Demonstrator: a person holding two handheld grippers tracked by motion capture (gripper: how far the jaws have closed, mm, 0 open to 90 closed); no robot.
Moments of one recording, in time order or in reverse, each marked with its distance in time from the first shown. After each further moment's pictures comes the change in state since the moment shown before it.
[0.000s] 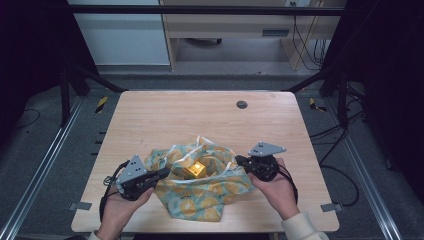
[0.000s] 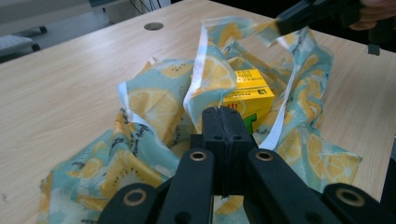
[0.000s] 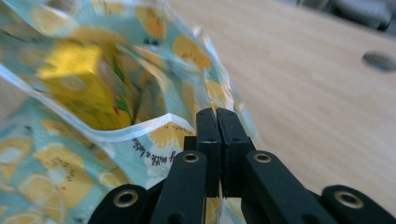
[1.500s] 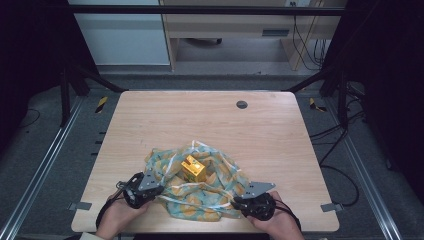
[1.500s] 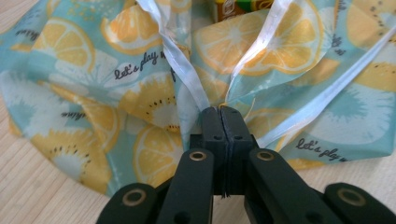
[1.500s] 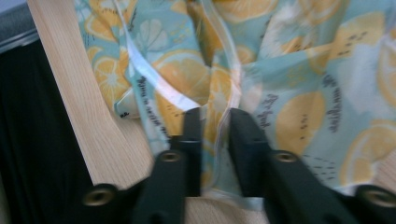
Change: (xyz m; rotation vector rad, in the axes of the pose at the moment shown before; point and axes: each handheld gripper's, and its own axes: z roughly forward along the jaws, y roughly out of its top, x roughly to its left) left arm 0.012 -0.059 0.035 0.450 0.021 0.144; right arm 0.051 -0.078 -0.002 0.213 0.196 -0.106
